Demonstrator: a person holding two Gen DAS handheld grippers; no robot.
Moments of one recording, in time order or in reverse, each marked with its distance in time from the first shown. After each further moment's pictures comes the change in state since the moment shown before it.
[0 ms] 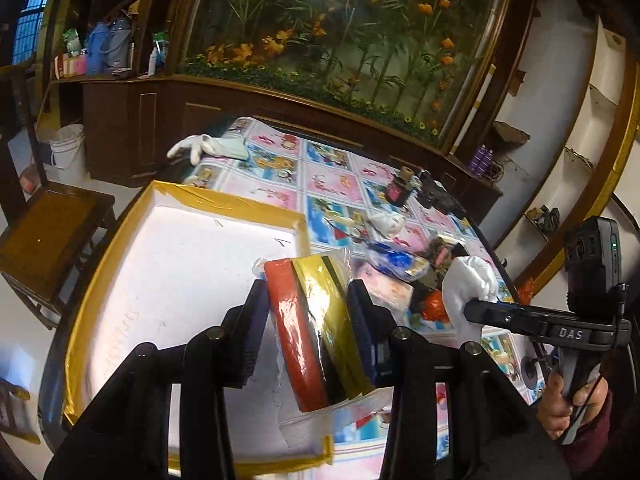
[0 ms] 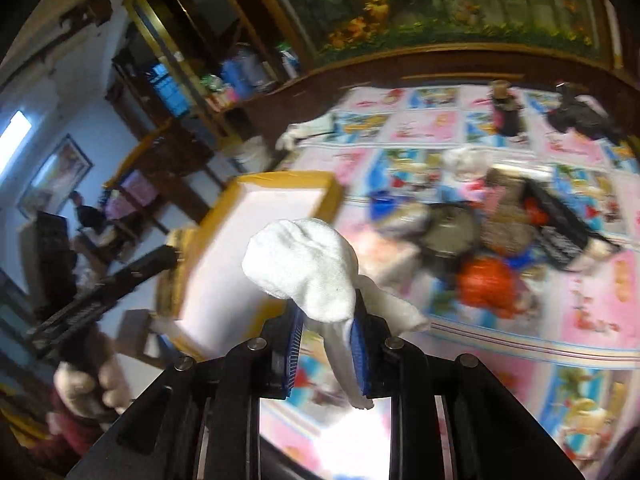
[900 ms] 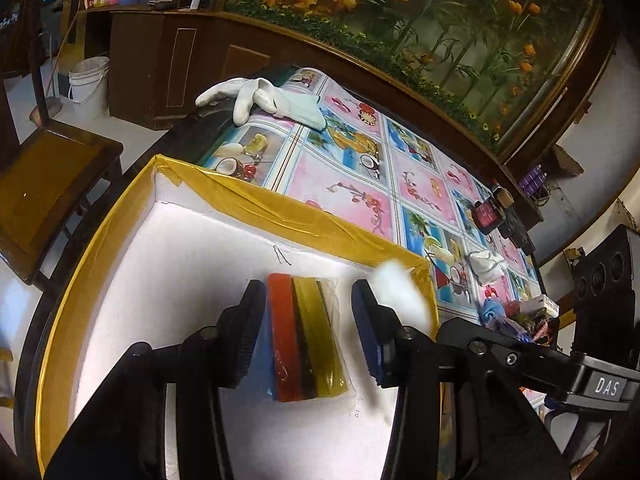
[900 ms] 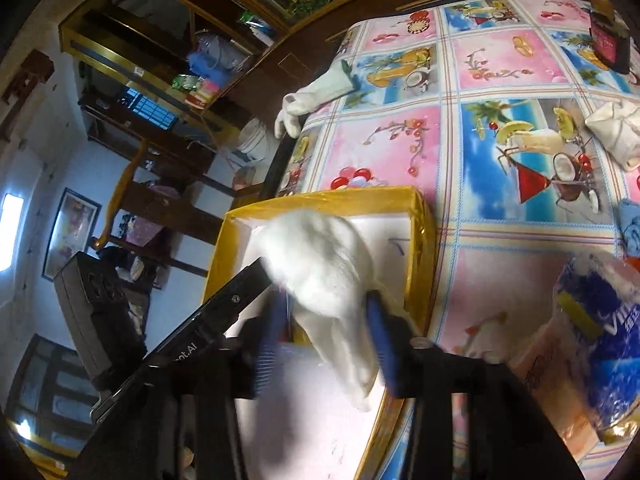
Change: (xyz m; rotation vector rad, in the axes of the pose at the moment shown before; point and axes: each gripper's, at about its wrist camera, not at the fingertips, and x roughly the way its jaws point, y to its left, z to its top) left arm 0.157 0.089 0.045 -0.197 0.152 0.041; right arm 0.204 -0.004 0.110 0.252 0.136 0.074
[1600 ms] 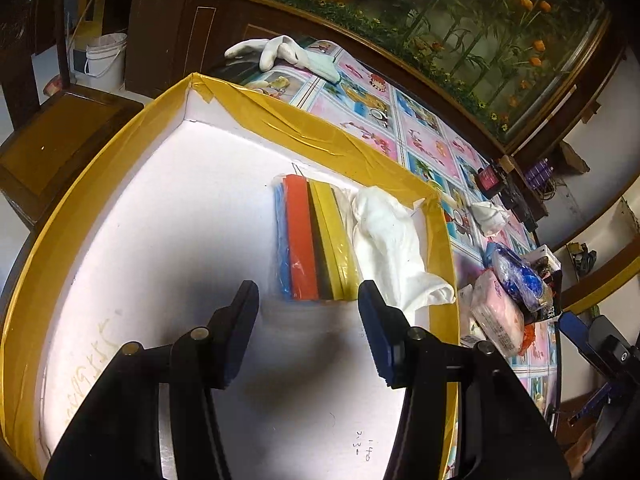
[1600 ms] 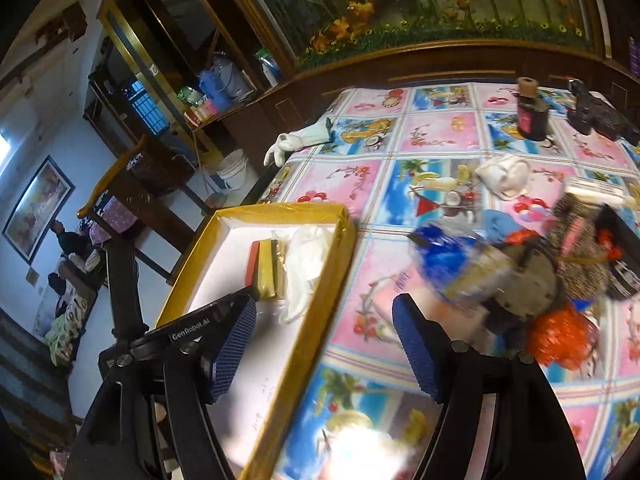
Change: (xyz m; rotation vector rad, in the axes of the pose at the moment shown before) left arm -0.029 0.007 -0.070 -0.049 0.046 0.023; right arm -0.132 0.011 -0.108 -0.204 -0.206 -0.150
